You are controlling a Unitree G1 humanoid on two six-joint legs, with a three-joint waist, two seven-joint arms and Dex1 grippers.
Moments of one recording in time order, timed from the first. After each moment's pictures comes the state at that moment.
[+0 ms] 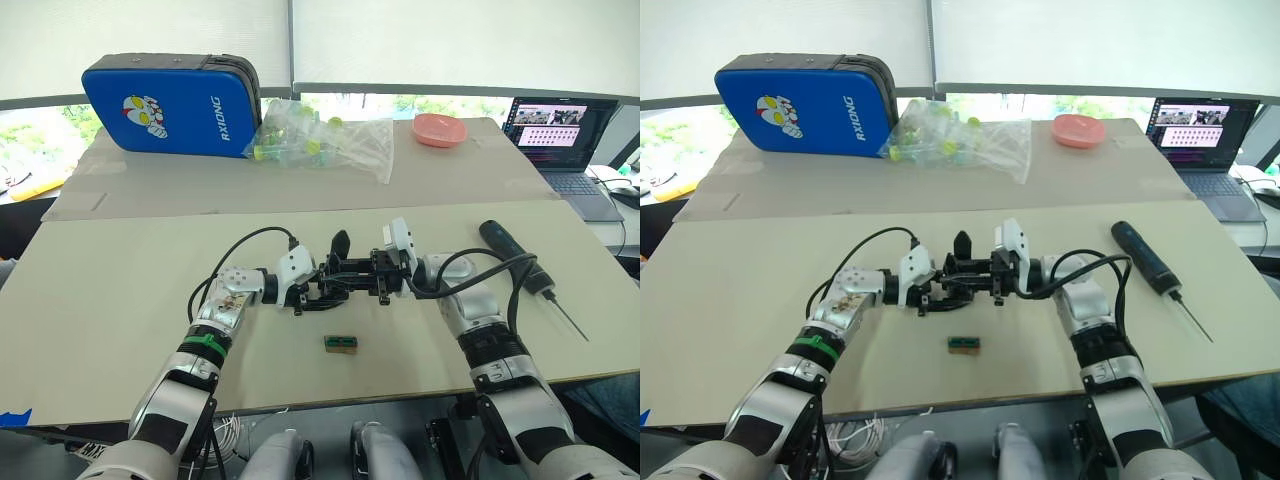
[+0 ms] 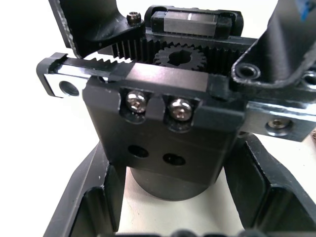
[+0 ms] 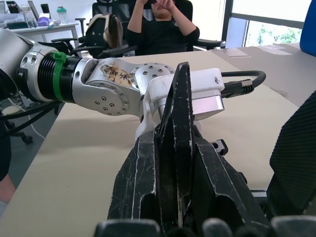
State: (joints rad) left arm -0.71 0.28 -0.20 0.67 -0.07 -0.09 -1.15; right arm -0.69 -0.33 0.14 0.44 0.36 0.05 1.35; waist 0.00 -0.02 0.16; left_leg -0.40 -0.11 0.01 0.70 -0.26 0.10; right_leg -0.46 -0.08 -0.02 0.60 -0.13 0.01
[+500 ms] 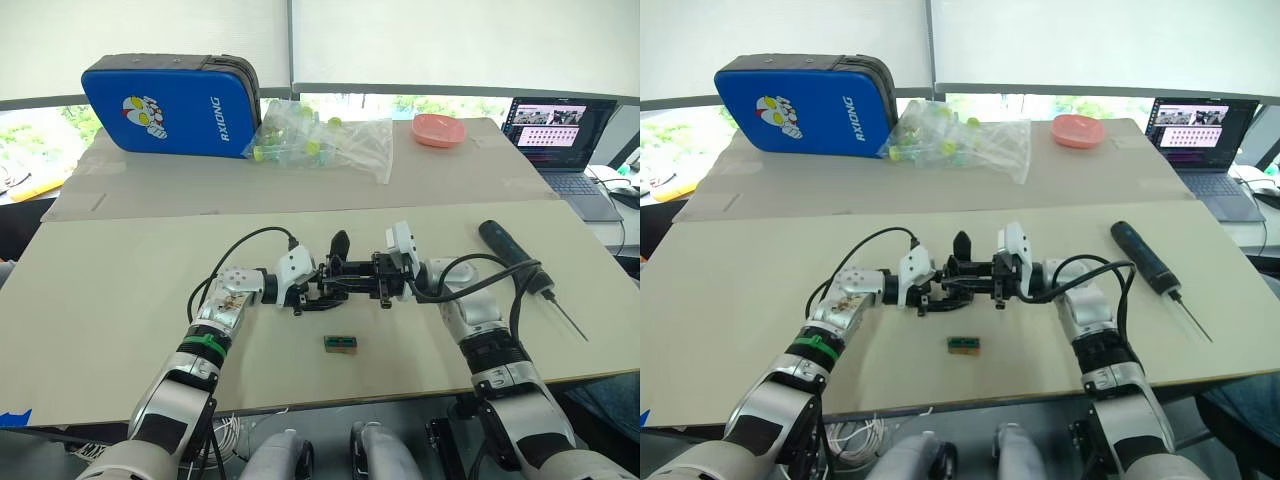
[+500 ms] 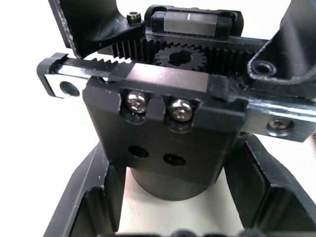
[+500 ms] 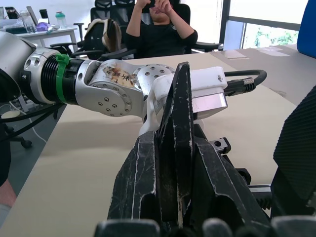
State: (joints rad) left arm -0.71 0.28 -0.20 0.67 -0.07 -0.09 -1.15; right arm -0.66 -0.33 0.14 0.41 0.37 0.06 1.33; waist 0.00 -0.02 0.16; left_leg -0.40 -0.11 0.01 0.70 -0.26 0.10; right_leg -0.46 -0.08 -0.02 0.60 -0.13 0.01
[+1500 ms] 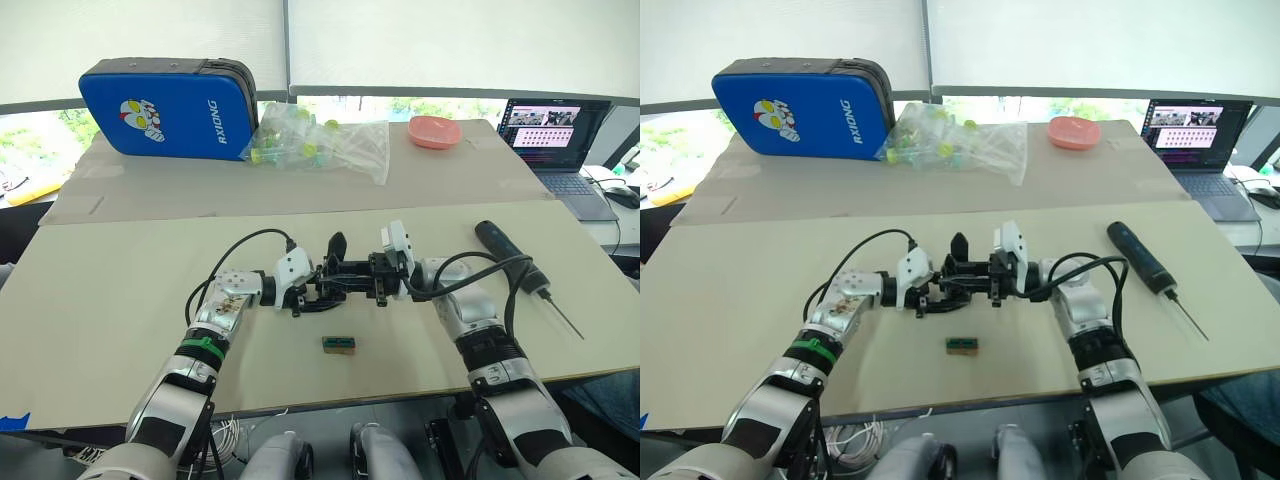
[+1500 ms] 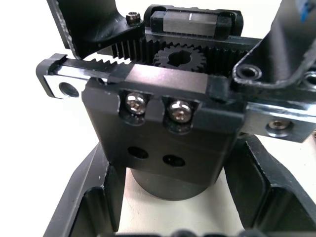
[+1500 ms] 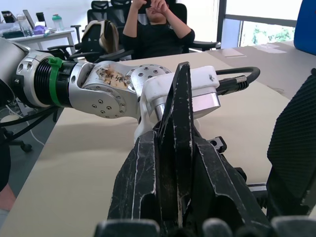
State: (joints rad) left arm -0.69 0.29 -0.20 0.66 -0.07 -0.09 -1.13; right arm -0.68 -0.32 0.15 0.43 0.37 0.07 1.33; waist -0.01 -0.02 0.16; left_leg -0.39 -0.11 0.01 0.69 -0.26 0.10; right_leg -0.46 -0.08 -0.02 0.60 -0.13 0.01
